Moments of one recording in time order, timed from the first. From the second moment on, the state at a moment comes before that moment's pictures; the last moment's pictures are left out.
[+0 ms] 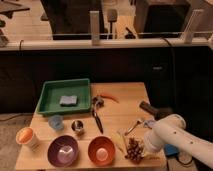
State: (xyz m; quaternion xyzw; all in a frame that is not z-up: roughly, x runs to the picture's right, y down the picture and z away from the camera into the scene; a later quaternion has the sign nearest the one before) arm 0.193 0.305 0.733 -0.33 -0.13 -0.02 0.93
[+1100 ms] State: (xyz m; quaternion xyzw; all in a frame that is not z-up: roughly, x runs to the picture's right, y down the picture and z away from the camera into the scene) arm 0.152 0.233 0.684 -0.27 -0.14 -0.06 0.95
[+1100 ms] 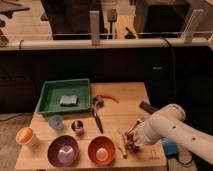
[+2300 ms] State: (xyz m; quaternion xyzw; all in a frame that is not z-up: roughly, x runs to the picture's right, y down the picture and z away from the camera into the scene) arm 0.103 0.200 0.633 -0.23 -0.18 -0.13 0.95
